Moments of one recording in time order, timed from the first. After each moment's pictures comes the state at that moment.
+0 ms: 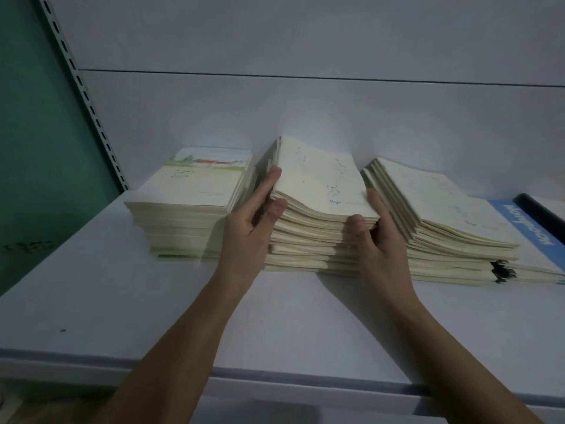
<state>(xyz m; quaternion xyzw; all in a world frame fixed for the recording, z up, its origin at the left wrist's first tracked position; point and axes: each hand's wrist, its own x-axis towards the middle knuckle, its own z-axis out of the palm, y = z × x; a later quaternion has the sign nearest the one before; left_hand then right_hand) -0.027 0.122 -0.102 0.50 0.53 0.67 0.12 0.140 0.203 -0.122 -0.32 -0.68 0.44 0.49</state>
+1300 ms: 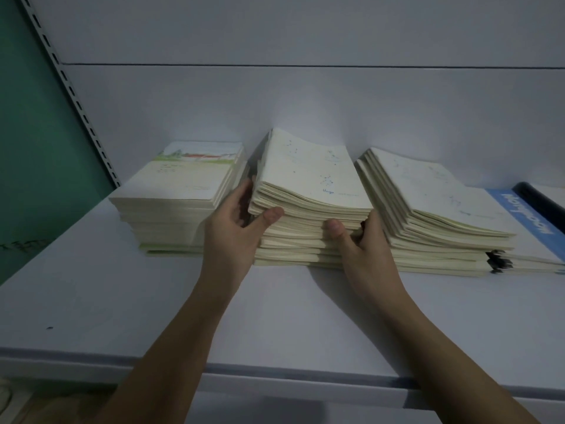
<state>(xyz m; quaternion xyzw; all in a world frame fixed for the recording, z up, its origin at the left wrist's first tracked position) -0.023 0.120 -0.111 0.40 0.59 0.68 0.17 0.144 0.202 -0.128 -0.33 -0.70 0.45 0.44</state>
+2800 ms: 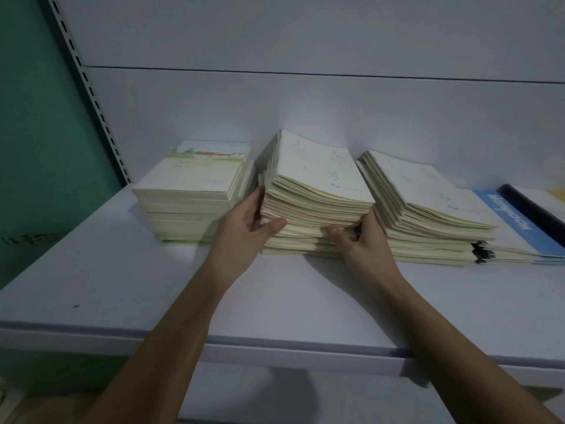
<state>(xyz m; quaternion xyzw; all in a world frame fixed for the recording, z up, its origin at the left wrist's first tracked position) -0.033 0.100 -0.115 0.48 0.58 0.61 0.24 0.148 0.198 -0.127 -0.33 -0.73 0.43 0.41</state>
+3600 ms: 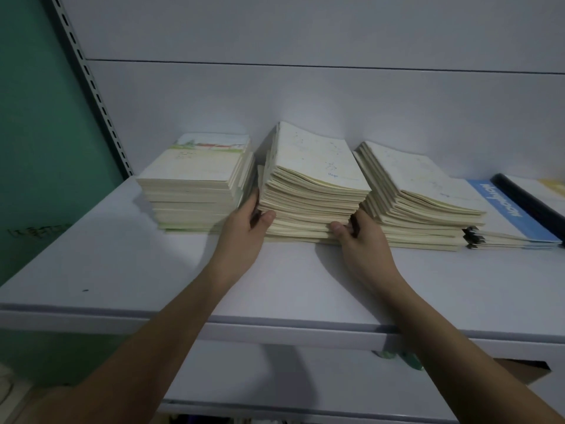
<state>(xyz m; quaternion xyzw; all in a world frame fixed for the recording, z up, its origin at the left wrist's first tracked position) -0.030 0.094 -0.132 0.51 0.64 0.55 0.16 0.158 0.186 -0.135 -0.38 -0.76 0.36 0.39</state>
